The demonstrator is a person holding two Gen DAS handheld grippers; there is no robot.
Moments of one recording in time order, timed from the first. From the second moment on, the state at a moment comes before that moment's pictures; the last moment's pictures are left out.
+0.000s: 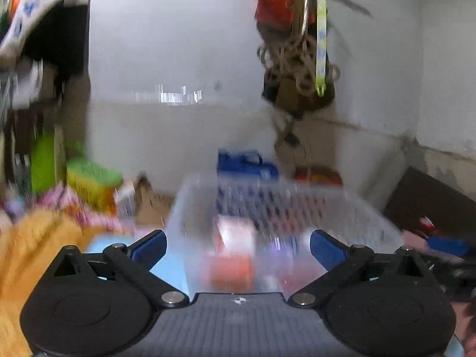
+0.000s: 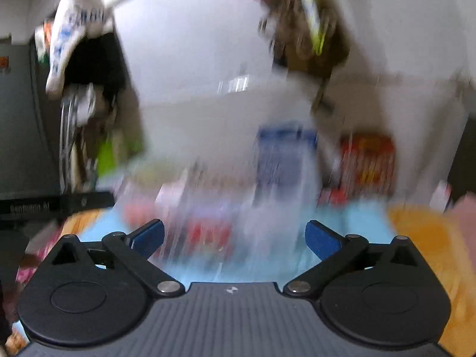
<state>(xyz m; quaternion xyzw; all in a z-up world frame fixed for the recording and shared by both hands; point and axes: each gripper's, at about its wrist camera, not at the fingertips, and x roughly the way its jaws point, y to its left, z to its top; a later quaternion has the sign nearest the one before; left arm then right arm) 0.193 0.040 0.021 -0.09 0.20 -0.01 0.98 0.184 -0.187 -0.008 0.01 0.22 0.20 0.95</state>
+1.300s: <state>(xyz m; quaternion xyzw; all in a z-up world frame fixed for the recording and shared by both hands) 0.205 0.003 -0.067 -0.03 0.30 0.00 0.95 0.149 -0.193 -0.066 -0.10 0.27 0.23 0.93</state>
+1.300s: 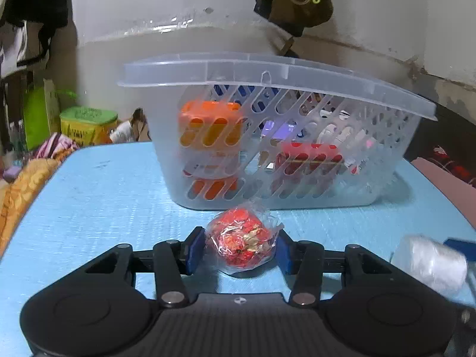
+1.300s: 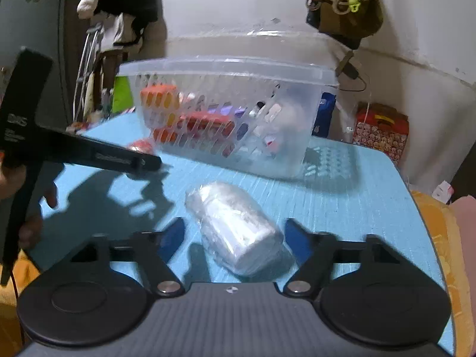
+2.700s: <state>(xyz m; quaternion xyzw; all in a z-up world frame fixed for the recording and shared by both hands) 0.121 -0.013 -0.029 0.01 0.20 -0.02 0.98 0.125 -0.226 -0.021 -0.01 0.21 0.26 0.94</state>
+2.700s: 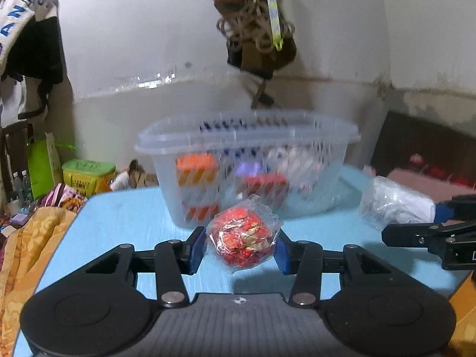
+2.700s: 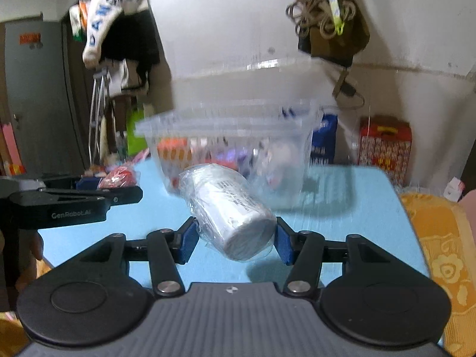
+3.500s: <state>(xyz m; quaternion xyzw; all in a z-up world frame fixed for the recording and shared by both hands) 0.201 0.024 0.089 -0.14 0.16 -0.08 0.97 0.225 -0.197 0.083 0.03 0.17 0.24 0.96</state>
